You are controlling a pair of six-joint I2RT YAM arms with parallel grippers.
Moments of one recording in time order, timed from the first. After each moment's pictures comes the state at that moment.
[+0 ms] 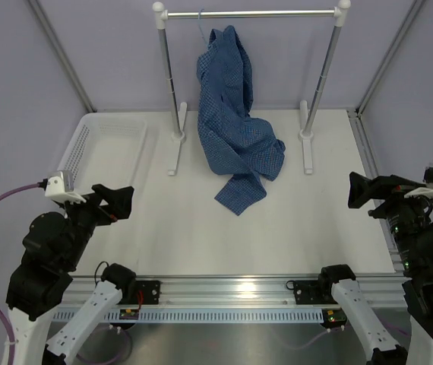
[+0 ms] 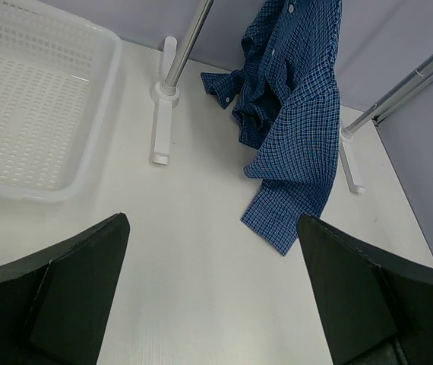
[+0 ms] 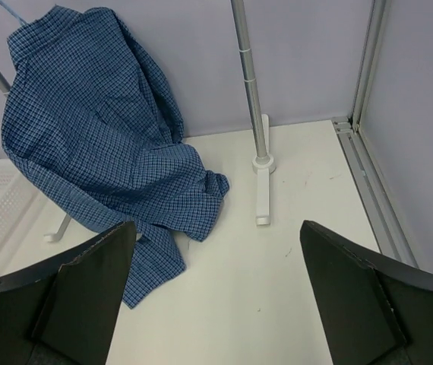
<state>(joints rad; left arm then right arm) -0.42 0.40 1.08 -0.84 -0.23 -0.47 0.14 0.56 1.48 -0.92 0.11 0.17</state>
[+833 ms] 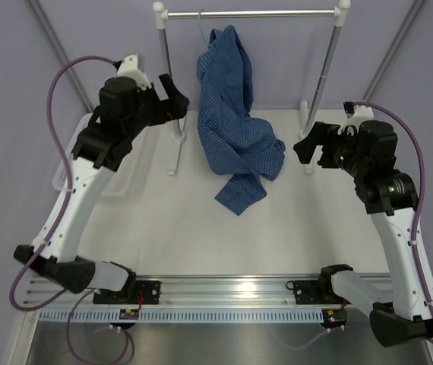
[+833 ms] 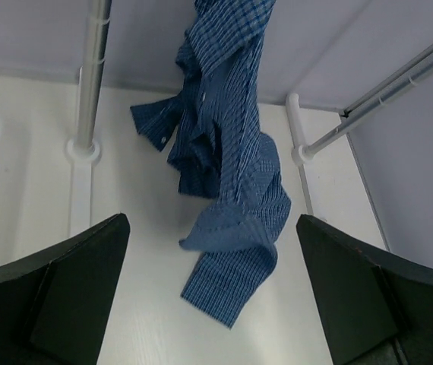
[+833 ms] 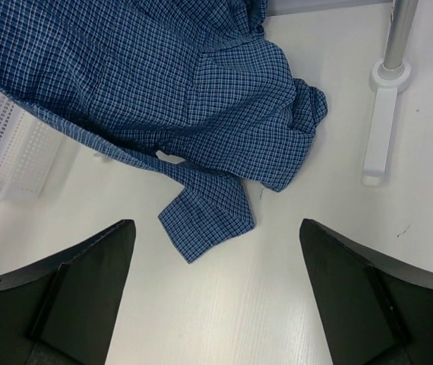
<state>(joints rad) -0.42 1.26 1.65 -0.66 -0.09 -0.48 0.17 1.04 1.39 -0.73 -0.17 0.29</state>
